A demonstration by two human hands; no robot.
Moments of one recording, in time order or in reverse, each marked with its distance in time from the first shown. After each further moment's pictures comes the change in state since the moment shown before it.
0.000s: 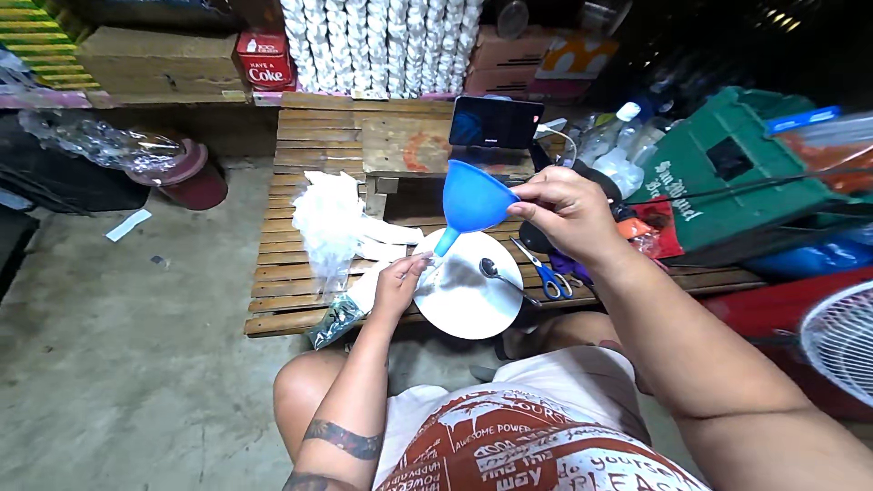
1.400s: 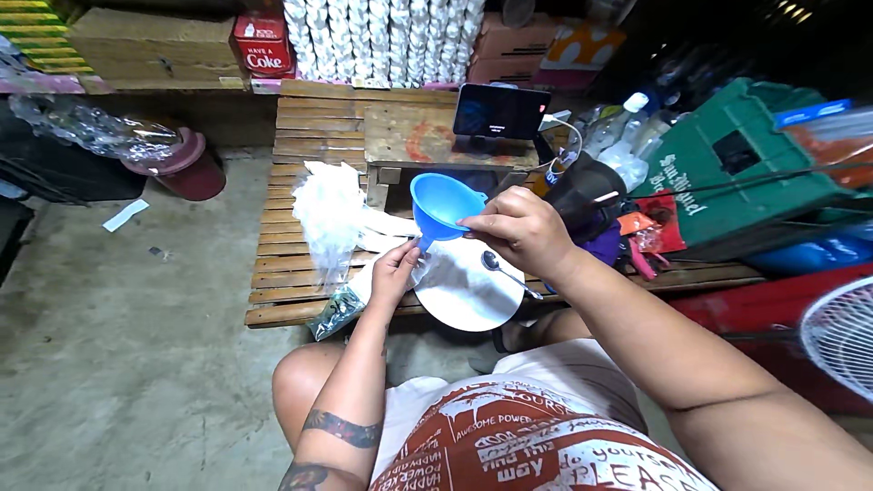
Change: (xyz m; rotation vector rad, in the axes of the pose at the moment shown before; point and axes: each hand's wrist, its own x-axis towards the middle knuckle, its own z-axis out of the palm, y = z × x) left_hand -0.001 0.007 -0.008 -0.152 0.025 -0.152; right_hand -0.008 -0.008 0.048 -0.260 -0.063 -0.379
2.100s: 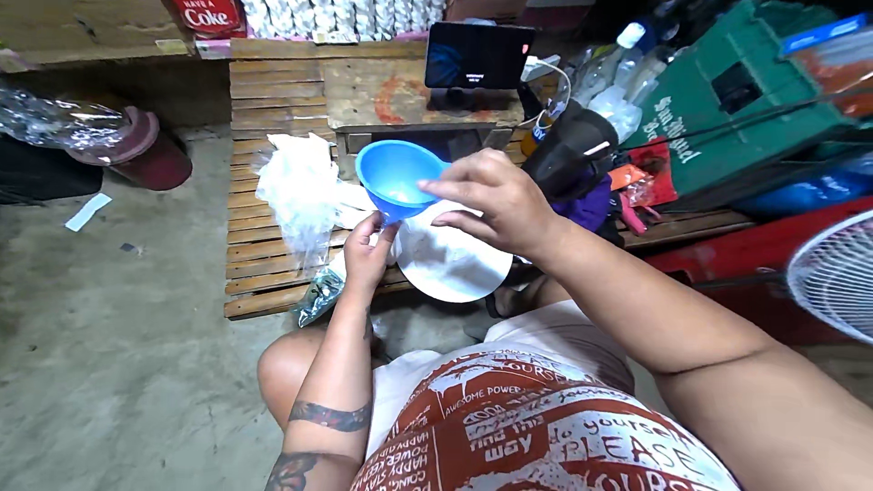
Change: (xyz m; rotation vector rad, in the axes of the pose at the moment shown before) left_hand -0.002 0.000 -0.005 0.118 0.036 0.125; right_hand 0.004 -0.017 -0.003 0.144 0.008 0.013
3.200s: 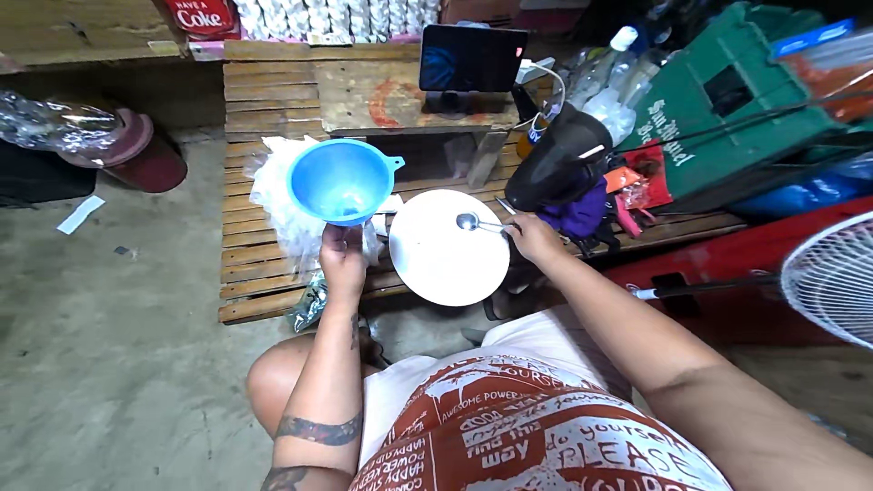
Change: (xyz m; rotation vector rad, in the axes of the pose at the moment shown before) left_hand -0.003 0.003 -0.010 -0.127 0.200 -0.037; right_hand -0.164 0.090 0.034 -0.146 -0.495 1.252
